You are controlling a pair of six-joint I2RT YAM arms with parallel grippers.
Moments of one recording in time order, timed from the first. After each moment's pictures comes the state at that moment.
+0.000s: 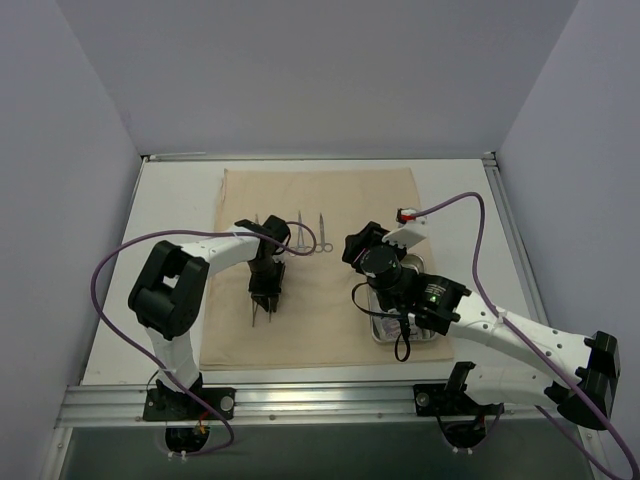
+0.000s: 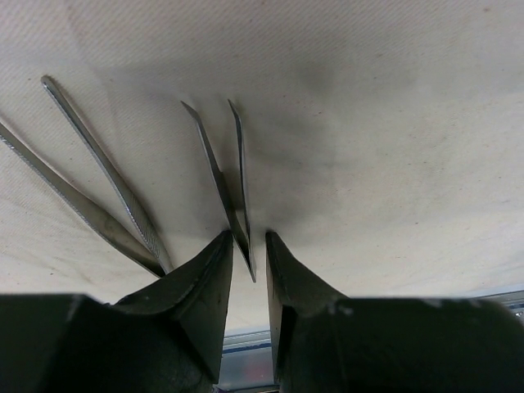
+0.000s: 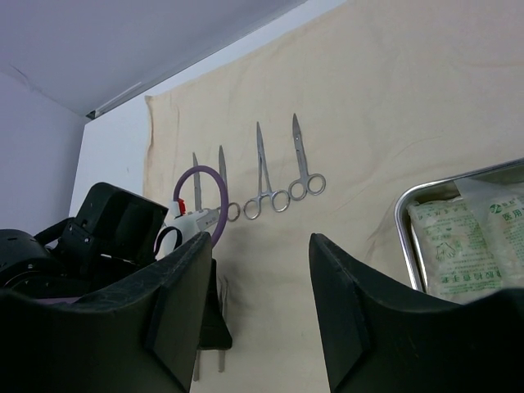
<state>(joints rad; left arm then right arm) -0.54 1.86 1.20 -0.90 0.11 -0.41 1.02 1.10 0.91 -0.27 0.83 0.92</state>
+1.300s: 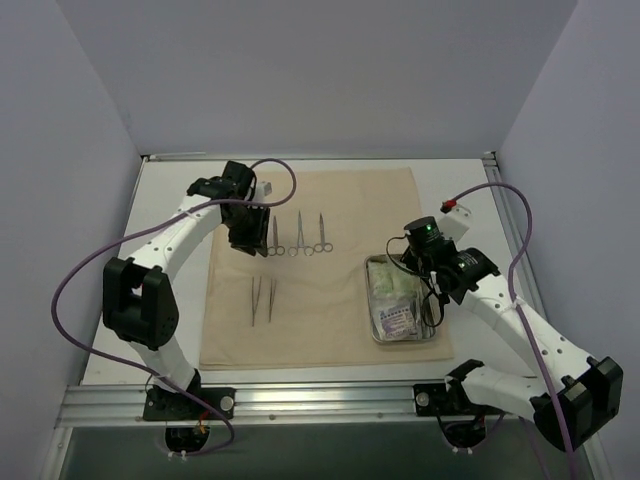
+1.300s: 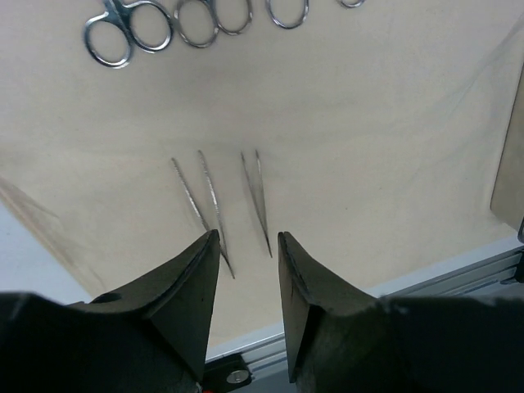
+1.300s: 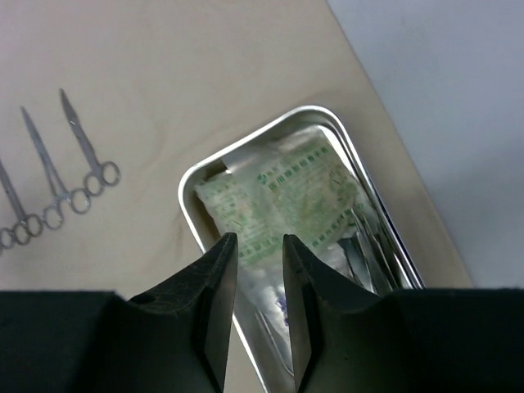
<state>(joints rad) -0.38 1.74 1.52 -1.01 0.17 -0.22 0.54 1.08 0.94 -0.68 0.52 0.89</state>
